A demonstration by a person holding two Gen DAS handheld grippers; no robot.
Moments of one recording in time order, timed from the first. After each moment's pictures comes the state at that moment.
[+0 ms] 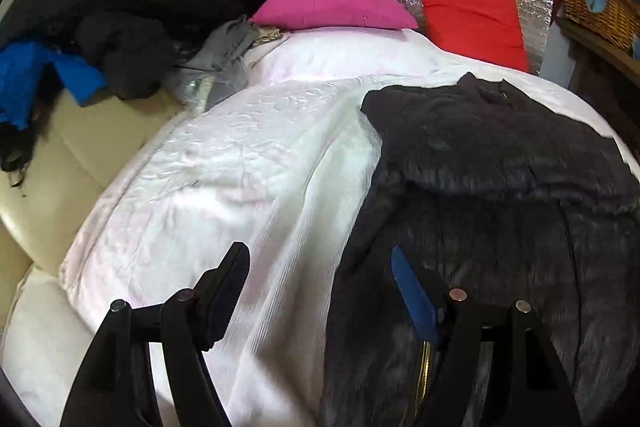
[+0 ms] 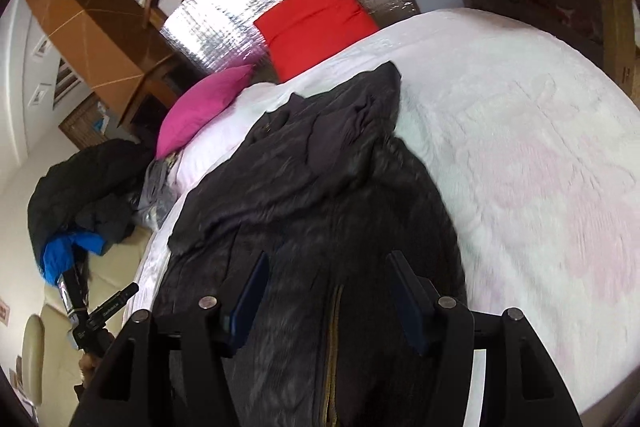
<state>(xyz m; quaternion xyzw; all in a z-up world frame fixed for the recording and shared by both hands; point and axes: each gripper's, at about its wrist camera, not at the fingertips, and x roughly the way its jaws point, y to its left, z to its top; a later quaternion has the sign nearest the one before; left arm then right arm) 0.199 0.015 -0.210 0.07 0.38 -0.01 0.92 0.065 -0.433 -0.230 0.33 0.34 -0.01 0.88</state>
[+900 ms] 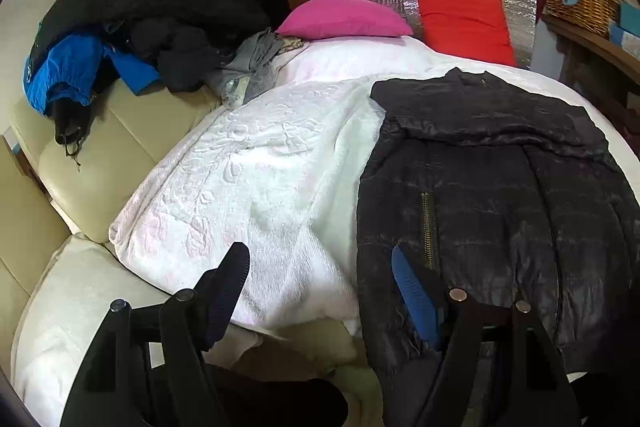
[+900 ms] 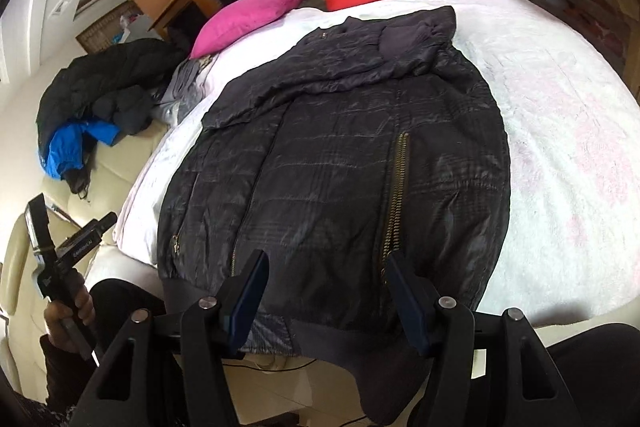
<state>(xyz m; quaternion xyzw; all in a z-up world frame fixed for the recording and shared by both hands) 0.072 0.042 -0.187 0.09 0.36 0.00 0.93 -0.011 -0.334 -0.229 0.23 0.43 0.05 0.87</state>
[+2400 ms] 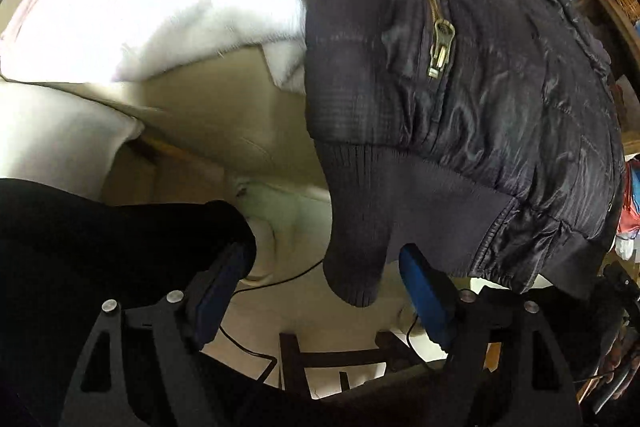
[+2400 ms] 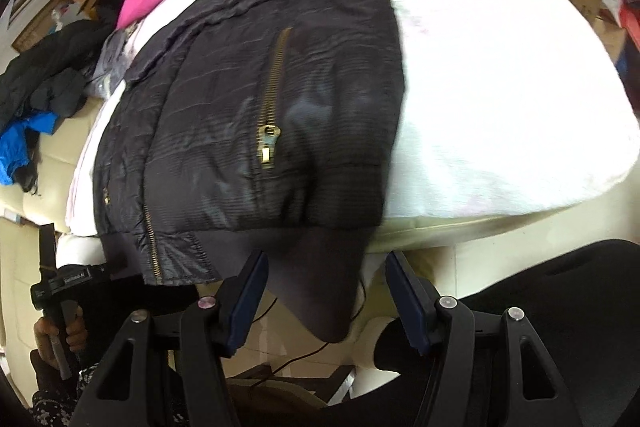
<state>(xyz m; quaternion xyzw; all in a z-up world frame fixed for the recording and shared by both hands) 0.060 0.052 -0.342 -0.05 0.66 -0.09 0.75 -0.061 -0.369 -0.288 0.24 0.54 -0.04 0.81</state>
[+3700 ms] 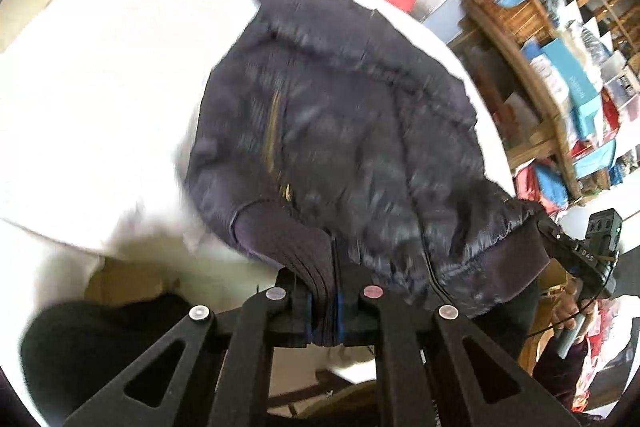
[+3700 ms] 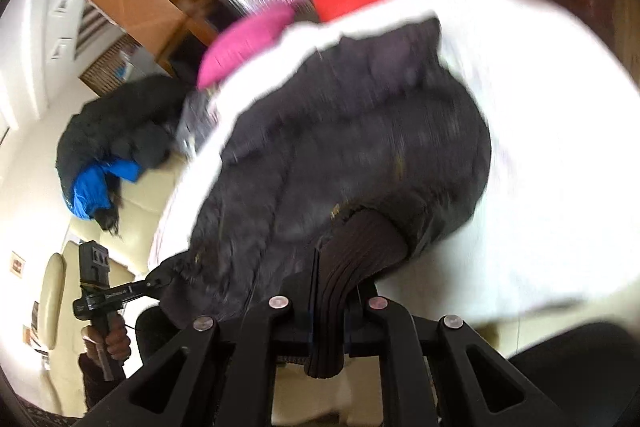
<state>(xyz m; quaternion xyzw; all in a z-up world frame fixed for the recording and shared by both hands) 0.114 0.066 -0.213 -0.11 0.54 -0.27 0.79 -0.022 -0.380 -0.182 0.30 0.40 0.06 0.86</state>
